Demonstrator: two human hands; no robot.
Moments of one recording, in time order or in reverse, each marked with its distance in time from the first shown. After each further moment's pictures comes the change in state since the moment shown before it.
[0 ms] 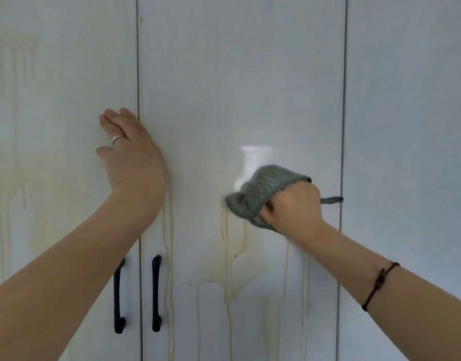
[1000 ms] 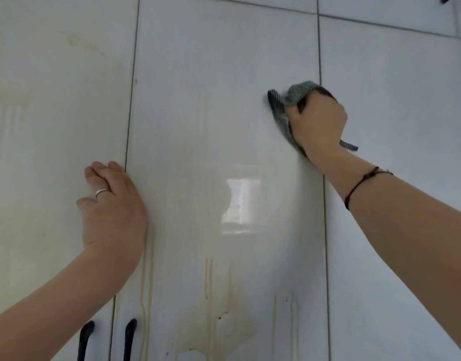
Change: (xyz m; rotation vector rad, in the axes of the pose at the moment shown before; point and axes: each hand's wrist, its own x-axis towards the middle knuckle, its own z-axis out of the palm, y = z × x) left_hand -0.003 -0.004 0.002 0.148 0.056 0.056; right_hand 0.195 0.136 -0.014 -0.101 0.290 0.434
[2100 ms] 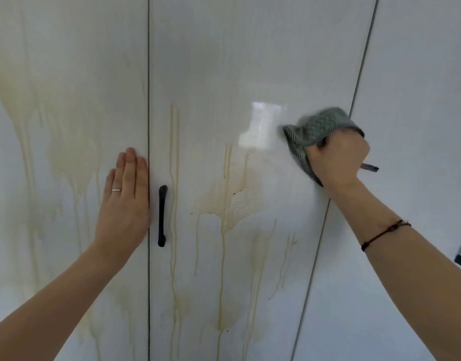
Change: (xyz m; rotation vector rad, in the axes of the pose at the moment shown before) left_hand -0.180 -0.029 0.097 -0.700 0.025 0.233; right_hand -0.231 0.030 -0.061 -0.032 -0.181 -0.109
